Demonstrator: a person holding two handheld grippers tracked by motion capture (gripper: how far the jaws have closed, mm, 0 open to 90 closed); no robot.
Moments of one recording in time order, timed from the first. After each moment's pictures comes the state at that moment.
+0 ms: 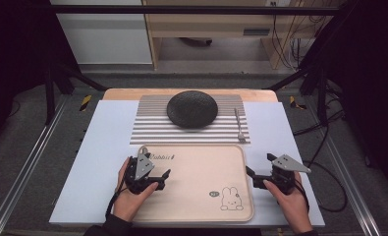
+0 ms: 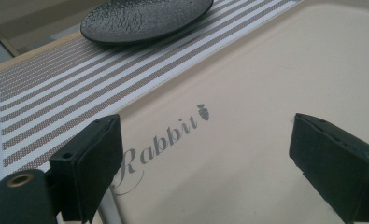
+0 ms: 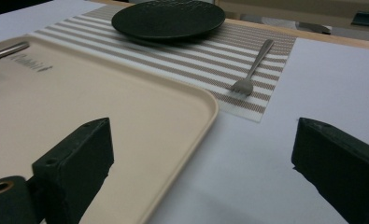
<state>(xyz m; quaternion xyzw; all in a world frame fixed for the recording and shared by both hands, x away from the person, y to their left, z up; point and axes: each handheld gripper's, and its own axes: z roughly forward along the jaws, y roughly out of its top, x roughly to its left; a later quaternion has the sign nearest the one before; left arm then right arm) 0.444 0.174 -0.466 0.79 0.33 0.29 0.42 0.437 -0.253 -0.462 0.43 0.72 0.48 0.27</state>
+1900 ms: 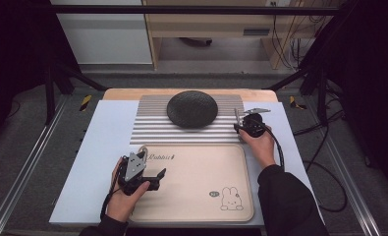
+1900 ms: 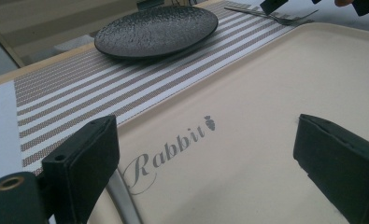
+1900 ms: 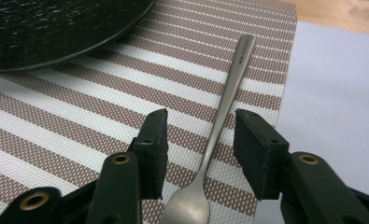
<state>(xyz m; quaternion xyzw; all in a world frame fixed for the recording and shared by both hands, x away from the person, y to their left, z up) 0.438 0.190 -0.457 0.77 0.33 0.29 0.46 0.624 -0.215 -0.472 0.51 0.74 0.36 0.23</state>
